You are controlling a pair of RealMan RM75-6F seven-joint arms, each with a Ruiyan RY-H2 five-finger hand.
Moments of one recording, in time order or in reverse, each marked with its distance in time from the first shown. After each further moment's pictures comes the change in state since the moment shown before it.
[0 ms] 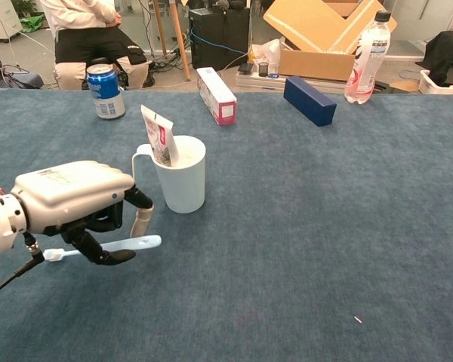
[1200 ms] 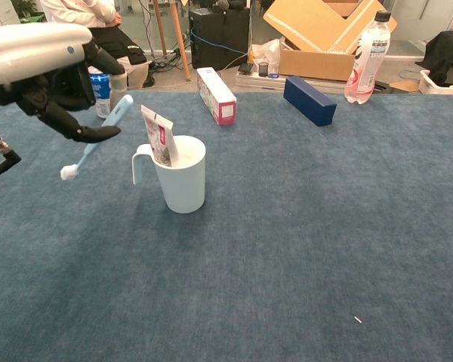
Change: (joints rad) left arm 0.018 0.162 -0.177 -0.292 -0.055 0.197 0.129; right arm 0.000 0.001 -0.014 -0.009 -0.026 0.002 -0.004
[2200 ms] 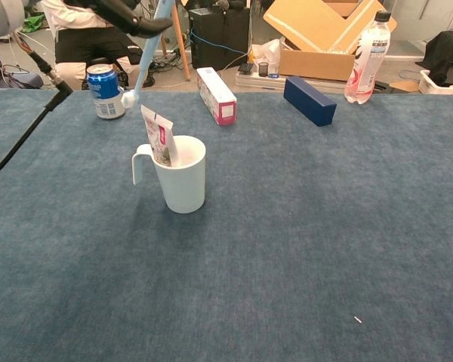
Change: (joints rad) left arm -0.138 -0.110 -0.208 0.102 -0.064 0.044 -0.114; right arm -0.006 0.007 -0.016 0.000 -0.032 0.009 0.013
